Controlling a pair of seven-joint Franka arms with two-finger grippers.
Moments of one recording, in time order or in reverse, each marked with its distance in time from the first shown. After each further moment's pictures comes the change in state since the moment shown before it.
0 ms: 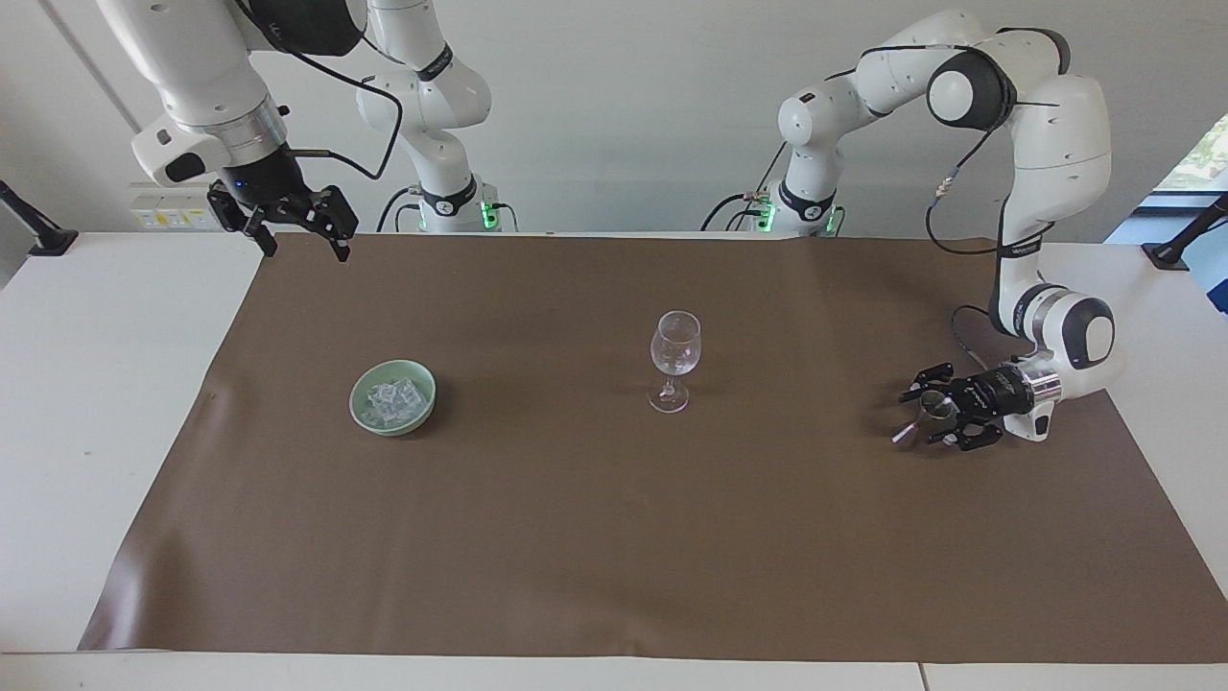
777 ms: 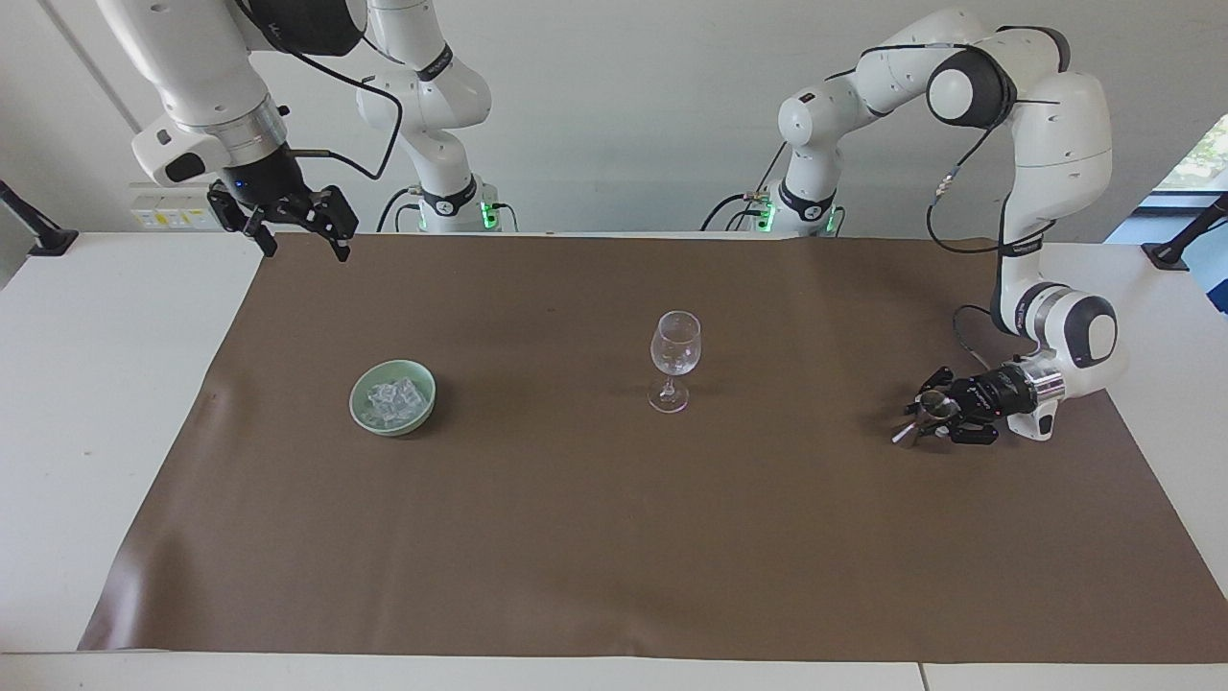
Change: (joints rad) left arm 0.000 -0.008 0.001 0.000 0.000 0.014 -0.001; right arm 0.000 0.000 0.000 0.000 0.000 0.000 0.000
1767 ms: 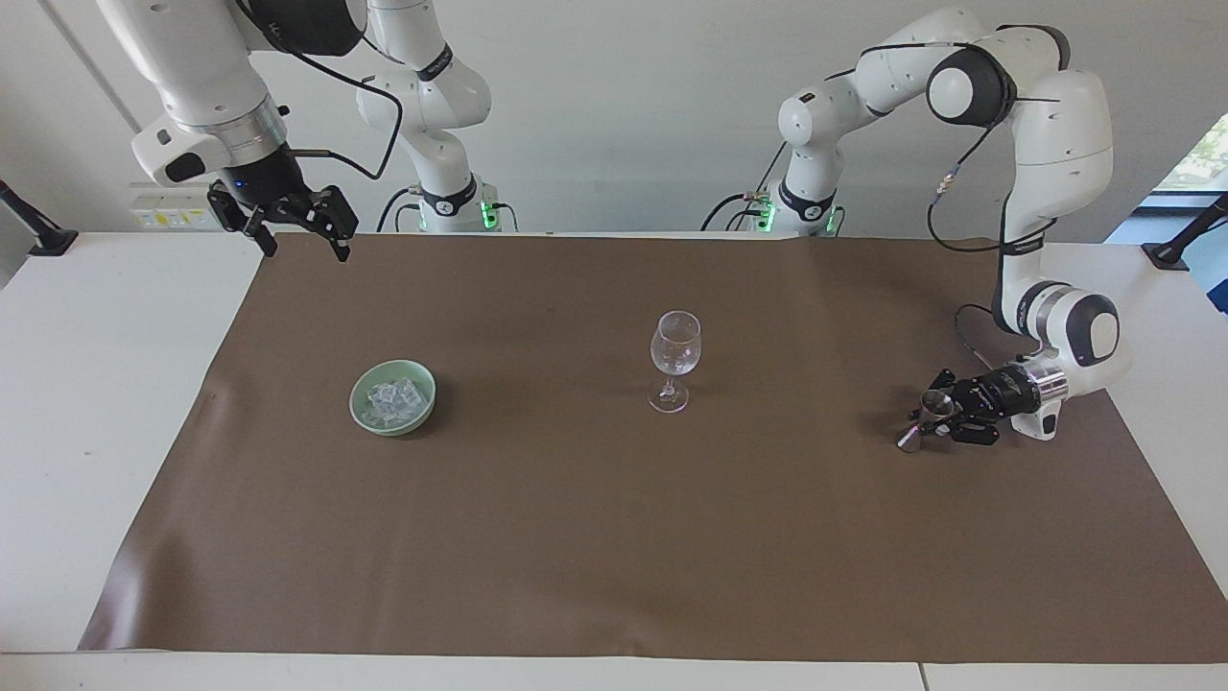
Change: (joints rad) left arm 0.000 -0.006 0.002 0.000 0.000 0.024 -0.025; right arm 0.000 0.000 0.000 0.000 0.000 0.000 0.000
